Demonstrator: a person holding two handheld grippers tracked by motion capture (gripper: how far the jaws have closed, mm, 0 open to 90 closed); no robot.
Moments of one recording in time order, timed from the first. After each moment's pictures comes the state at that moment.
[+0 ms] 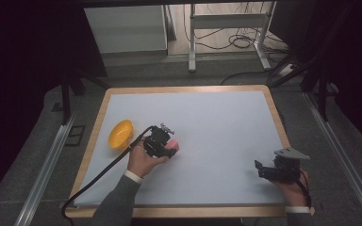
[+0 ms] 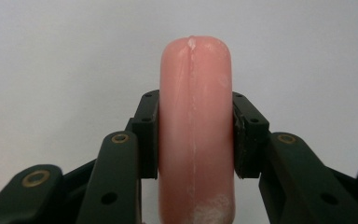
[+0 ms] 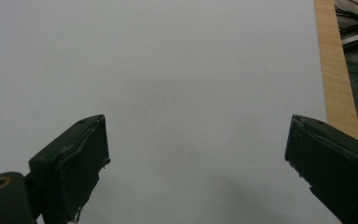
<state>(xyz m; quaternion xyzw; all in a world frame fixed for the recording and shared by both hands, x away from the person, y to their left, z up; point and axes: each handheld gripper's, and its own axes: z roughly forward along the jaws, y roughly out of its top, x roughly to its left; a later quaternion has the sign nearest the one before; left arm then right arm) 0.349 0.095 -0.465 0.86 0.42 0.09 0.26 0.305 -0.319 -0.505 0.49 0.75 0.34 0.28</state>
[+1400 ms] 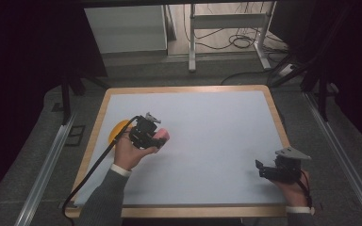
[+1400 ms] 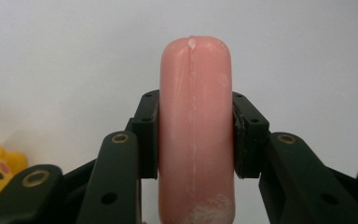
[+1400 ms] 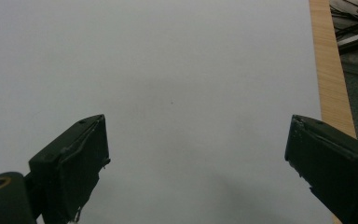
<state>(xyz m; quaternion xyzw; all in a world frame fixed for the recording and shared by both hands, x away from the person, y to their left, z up) 0.351 0.131 -0.428 0.85 0.43 0.12 0.29 0.305 -0.321 -0.504 0.49 0.75 0.34 0.28</state>
